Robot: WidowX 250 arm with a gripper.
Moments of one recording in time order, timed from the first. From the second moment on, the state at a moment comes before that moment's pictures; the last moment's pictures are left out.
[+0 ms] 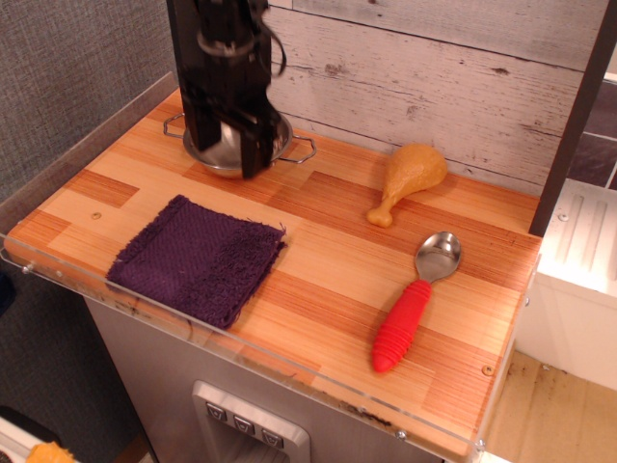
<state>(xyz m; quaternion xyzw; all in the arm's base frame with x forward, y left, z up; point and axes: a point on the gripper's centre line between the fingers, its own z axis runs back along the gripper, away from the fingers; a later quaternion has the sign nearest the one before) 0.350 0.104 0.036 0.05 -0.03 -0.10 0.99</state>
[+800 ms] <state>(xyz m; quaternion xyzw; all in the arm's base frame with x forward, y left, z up) 0.349 0.097 0.017 -0.01 -0.04 -0.11 0.99</state>
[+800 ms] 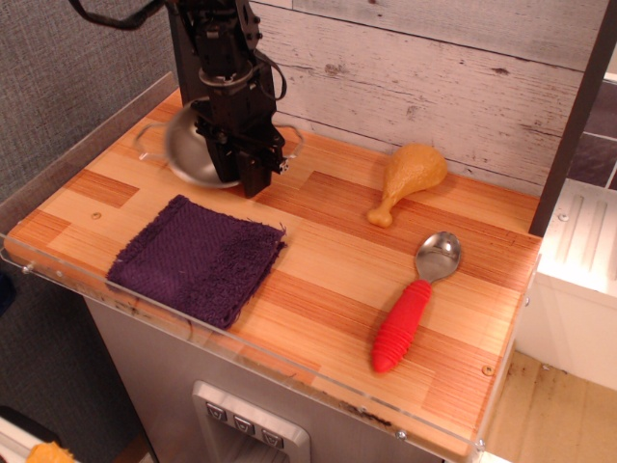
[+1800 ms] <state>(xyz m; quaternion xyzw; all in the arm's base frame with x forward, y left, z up) 0.337 0.106 0.072 -0.02 -0.09 -0.10 0.99</state>
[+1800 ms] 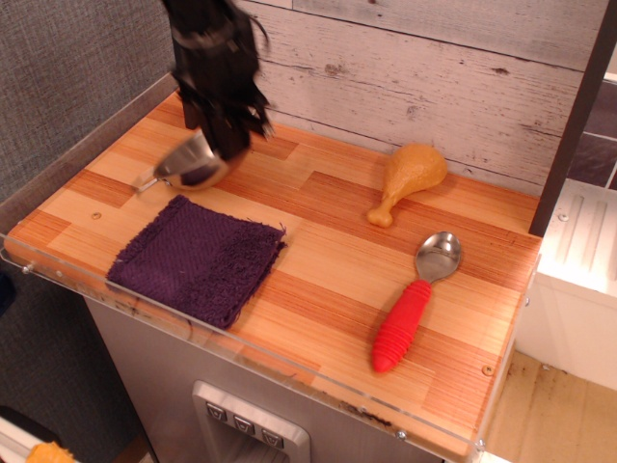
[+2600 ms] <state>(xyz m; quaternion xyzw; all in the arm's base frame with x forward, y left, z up) 0.247 0.052 0.113 -0.07 -0.10 -0.07 0.99</state>
